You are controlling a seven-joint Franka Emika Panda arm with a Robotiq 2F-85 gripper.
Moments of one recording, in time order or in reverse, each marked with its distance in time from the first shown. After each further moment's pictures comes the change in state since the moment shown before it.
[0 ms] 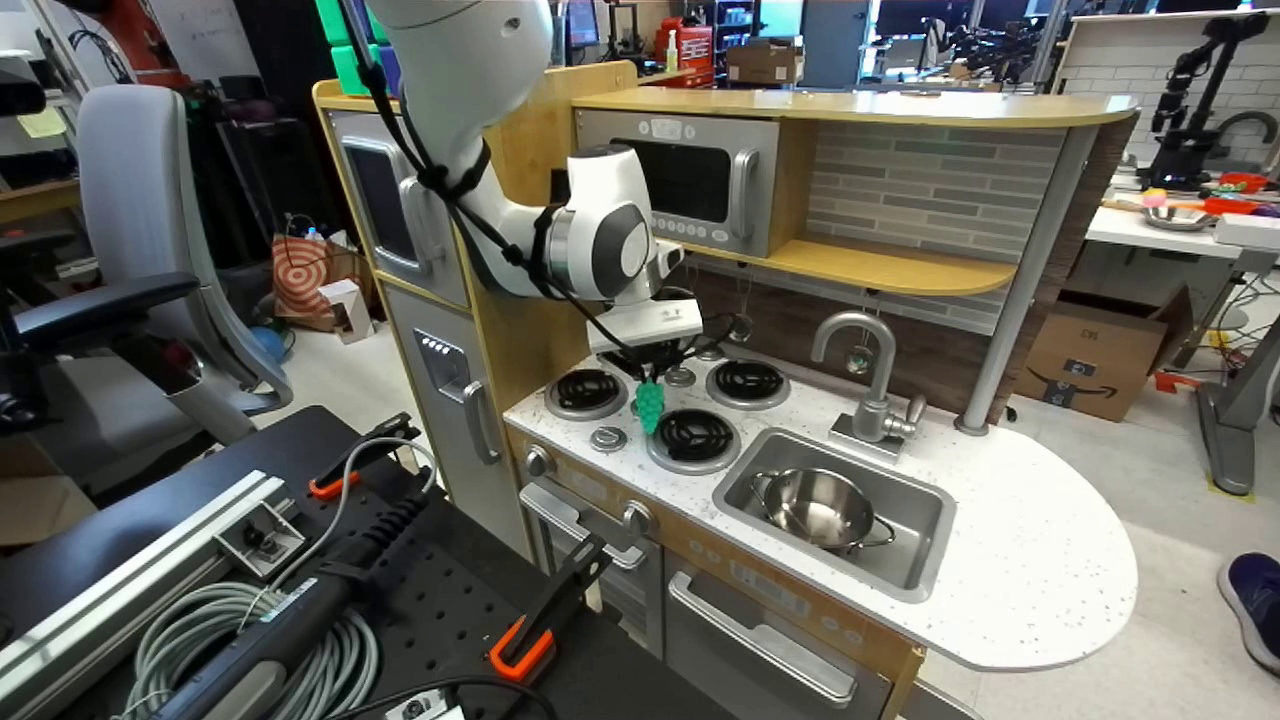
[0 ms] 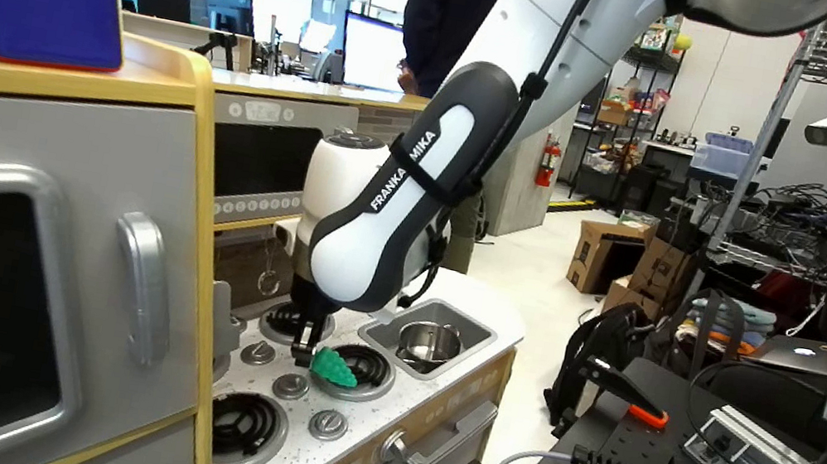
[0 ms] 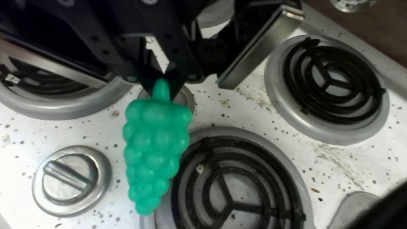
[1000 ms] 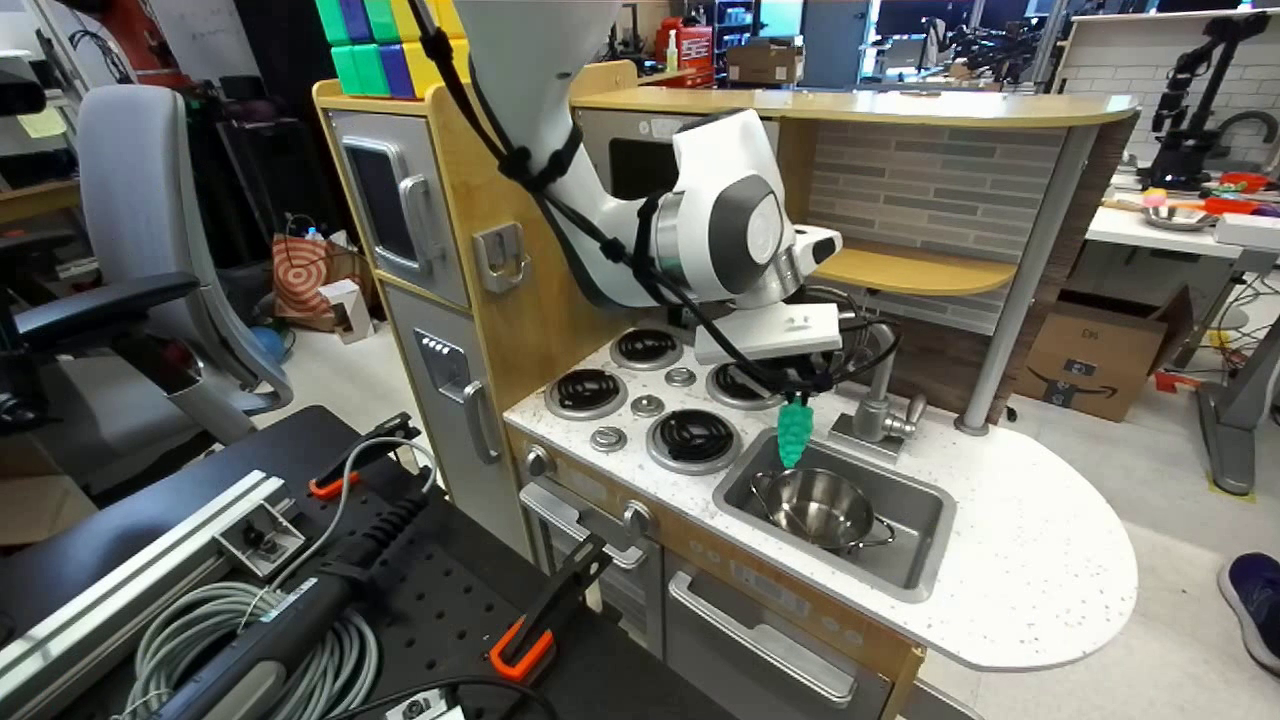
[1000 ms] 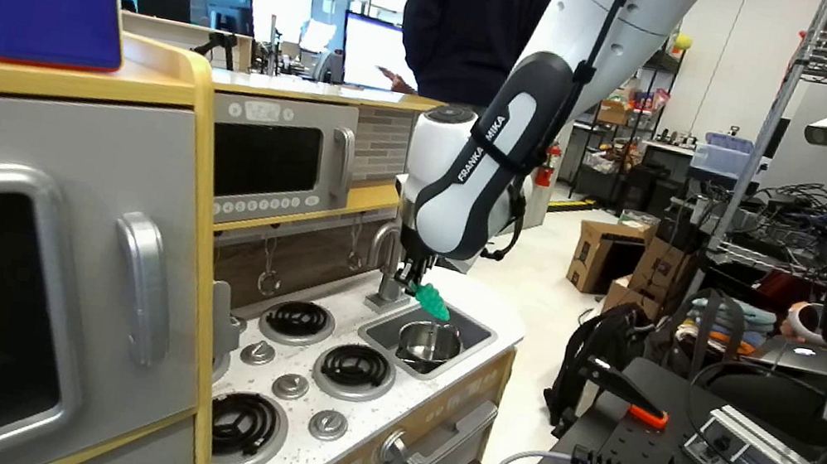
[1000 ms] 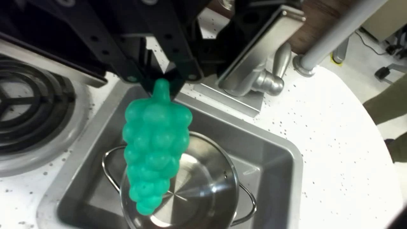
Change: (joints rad) arm -0.033 -0.086 -0.272 -0.067 0.003 0.050 0.253
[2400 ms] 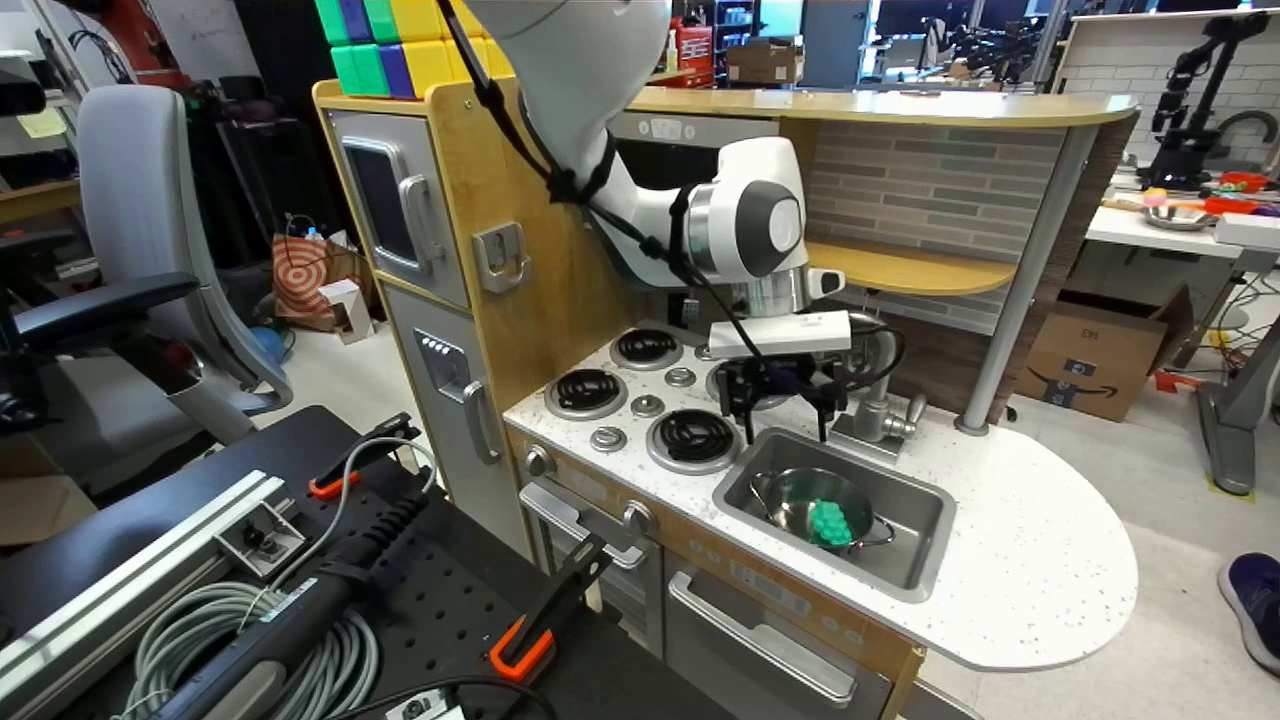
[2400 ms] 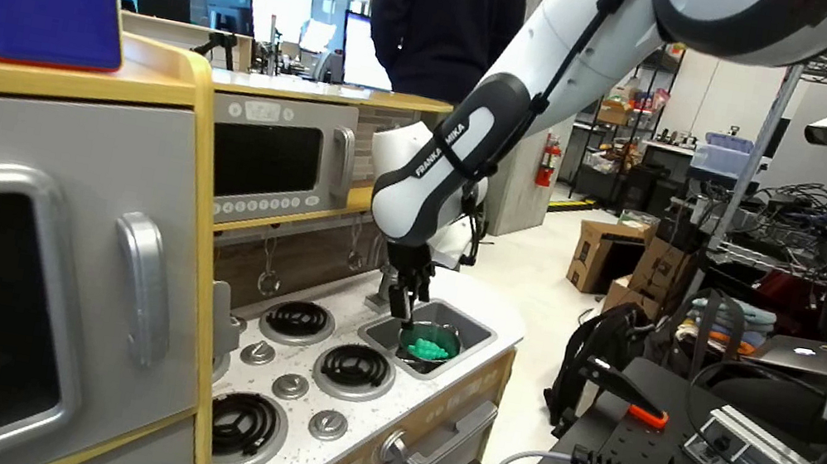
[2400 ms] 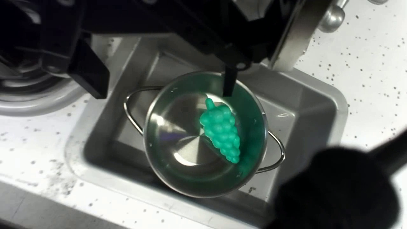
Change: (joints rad) arm -0.075 0.162 0.115 0.336 0.002 -0.506 -0.128
